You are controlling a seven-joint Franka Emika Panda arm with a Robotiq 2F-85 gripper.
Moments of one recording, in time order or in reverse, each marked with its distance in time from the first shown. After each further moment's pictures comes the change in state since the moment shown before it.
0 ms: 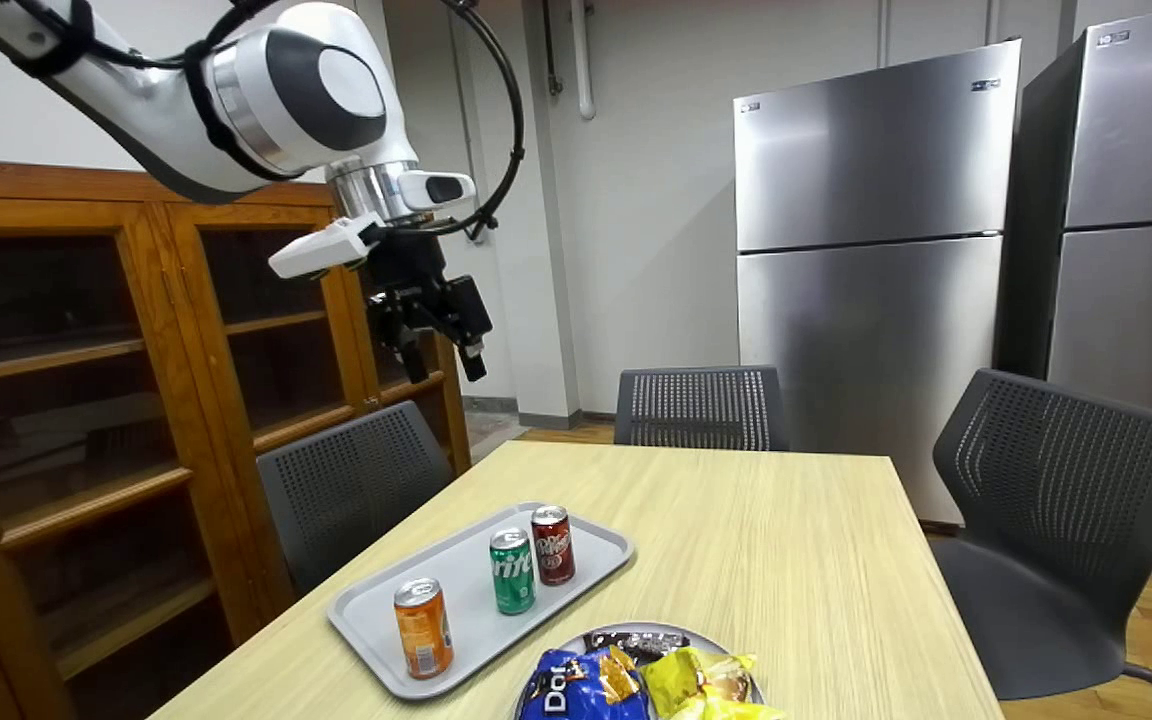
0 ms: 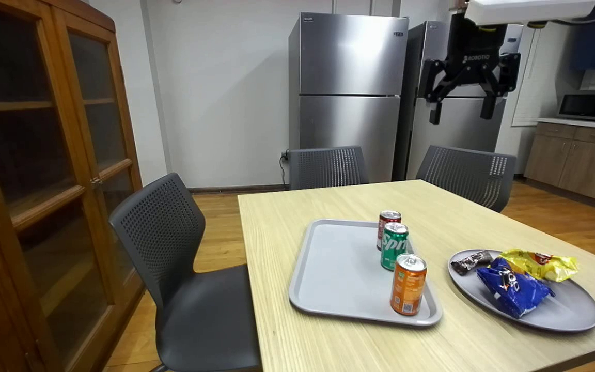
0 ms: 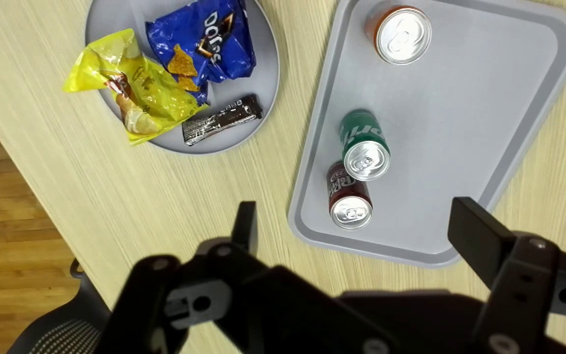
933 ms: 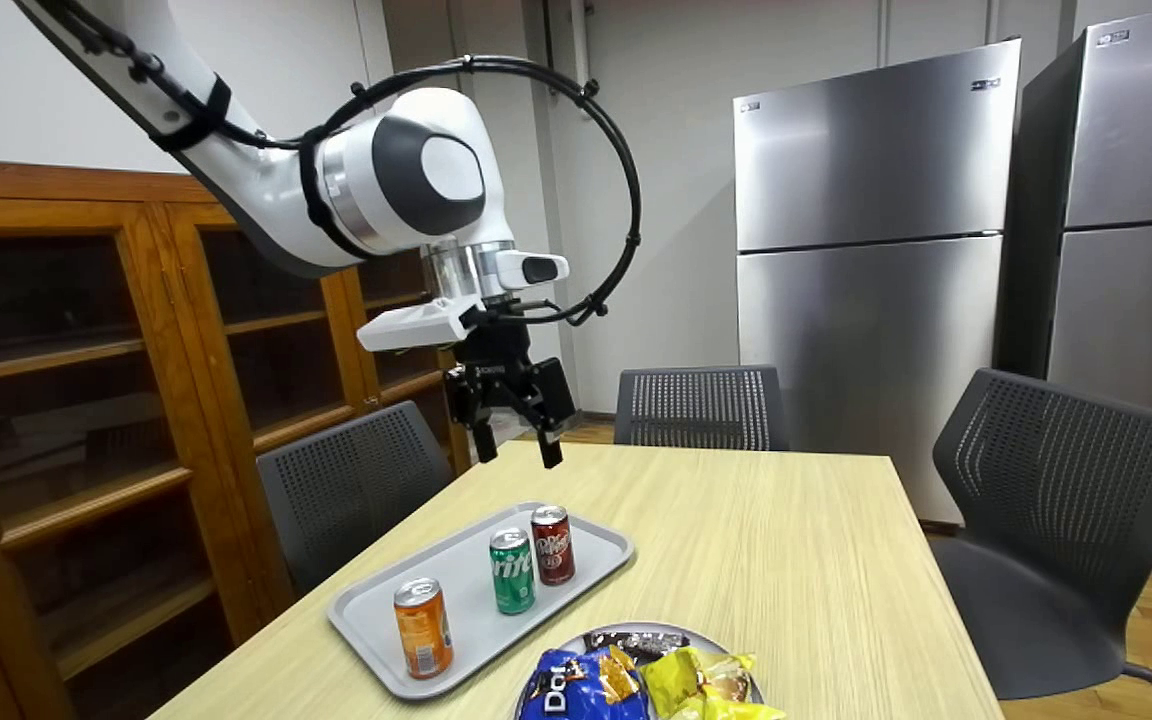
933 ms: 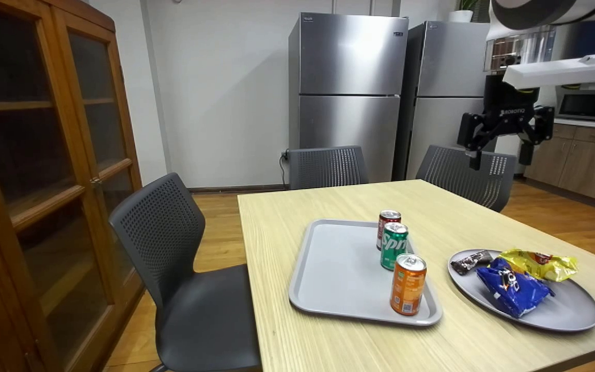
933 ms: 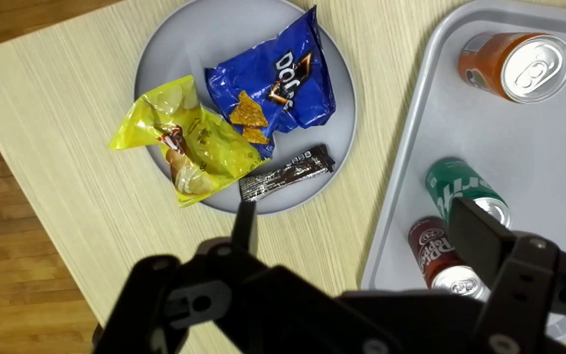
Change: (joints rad) arm -0.079 0.140 -0.120 -0.058 -0.032 0.093 -0.107
